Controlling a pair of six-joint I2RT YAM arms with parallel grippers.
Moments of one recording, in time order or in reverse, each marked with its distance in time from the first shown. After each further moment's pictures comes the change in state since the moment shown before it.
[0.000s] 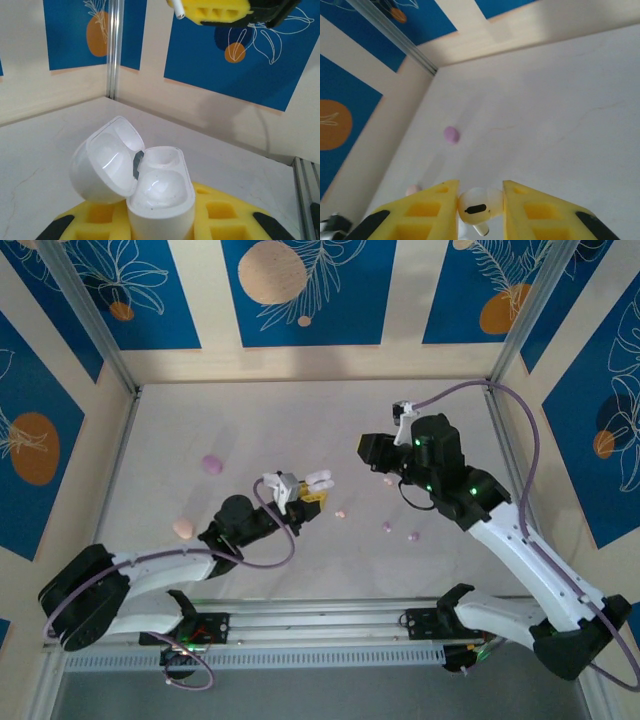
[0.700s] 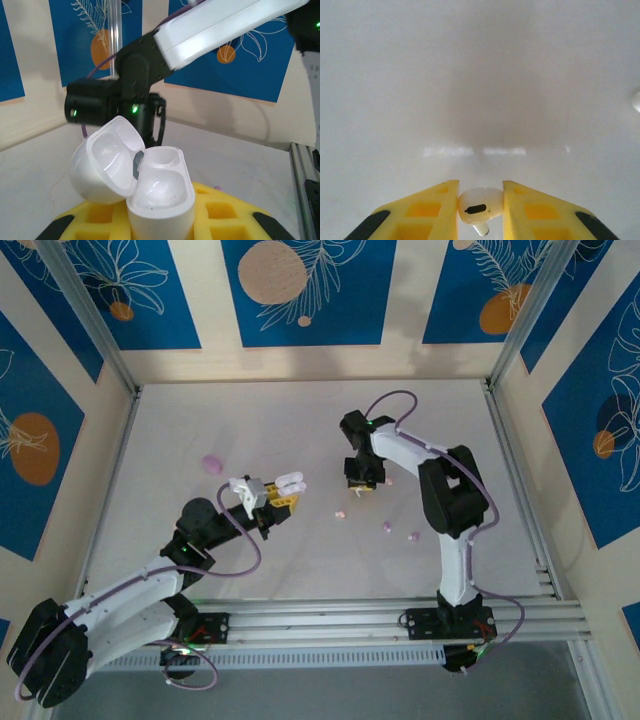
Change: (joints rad) left arm 0.192 -0.355 -0.099 -0.244 0.224 0.082; right arm -0.140 0.968 0.359 -0.476 -0.002 -0.060
